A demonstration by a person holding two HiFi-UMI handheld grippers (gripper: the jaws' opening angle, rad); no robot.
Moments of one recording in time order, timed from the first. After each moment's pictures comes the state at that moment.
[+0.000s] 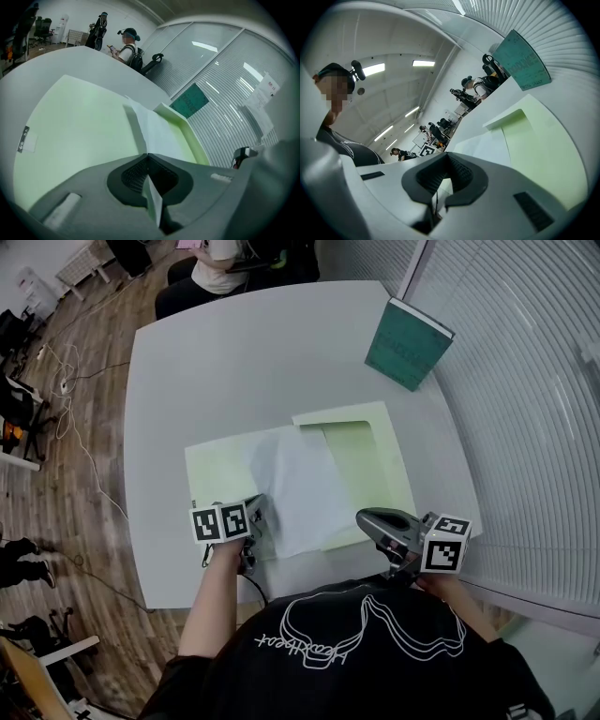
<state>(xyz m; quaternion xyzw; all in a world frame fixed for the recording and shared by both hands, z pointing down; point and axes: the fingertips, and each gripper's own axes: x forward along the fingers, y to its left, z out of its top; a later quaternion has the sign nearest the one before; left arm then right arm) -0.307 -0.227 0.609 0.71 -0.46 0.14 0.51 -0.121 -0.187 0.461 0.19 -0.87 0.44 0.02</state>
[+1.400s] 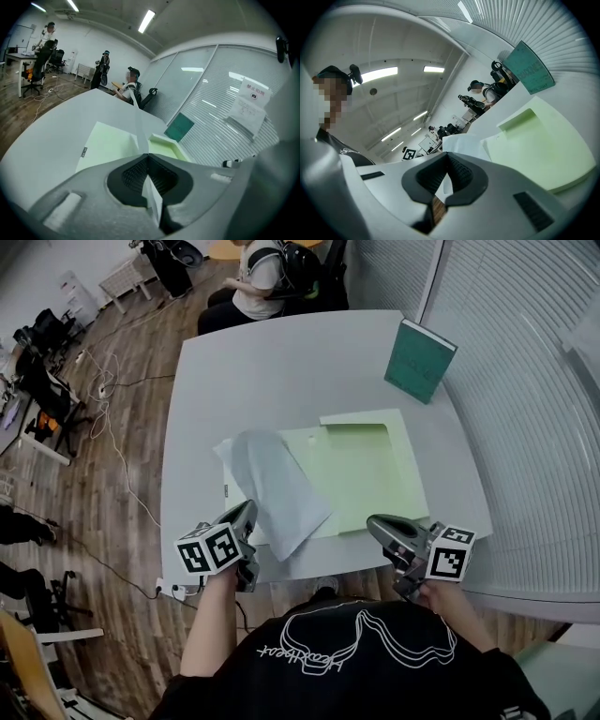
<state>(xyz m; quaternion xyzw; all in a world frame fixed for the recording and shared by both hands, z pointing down) -0.357 -0.145 0.487 0.72 -0.57 0.05 0.39 -0.119 -0.127 0.430 0.17 -0.90 0.41 -0.03</state>
